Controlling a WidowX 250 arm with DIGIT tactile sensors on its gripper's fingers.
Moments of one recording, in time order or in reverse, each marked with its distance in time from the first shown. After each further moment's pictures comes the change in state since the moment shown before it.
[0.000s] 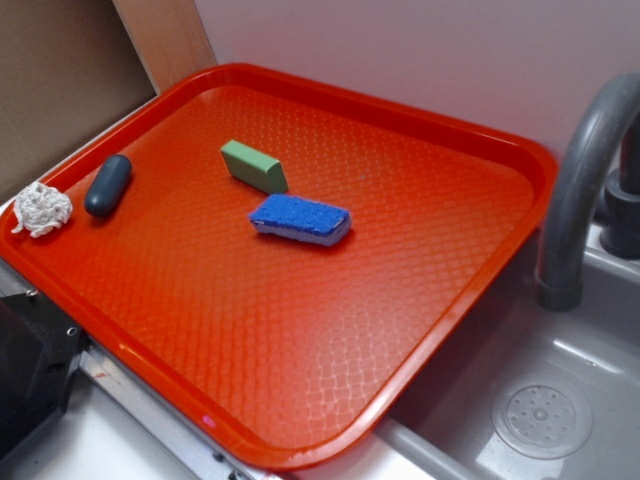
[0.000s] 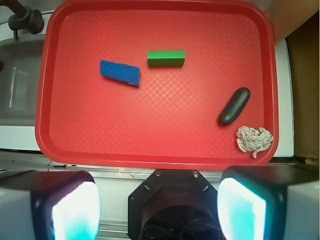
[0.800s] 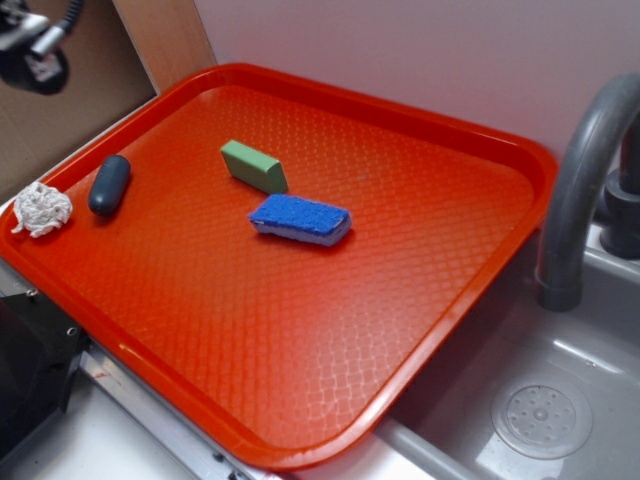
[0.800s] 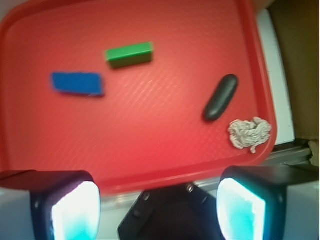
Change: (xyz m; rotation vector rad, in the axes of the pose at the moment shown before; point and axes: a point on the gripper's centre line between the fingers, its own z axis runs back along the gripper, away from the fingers) arm 0.029 0.029 -0.057 0.090 0.060 0.250
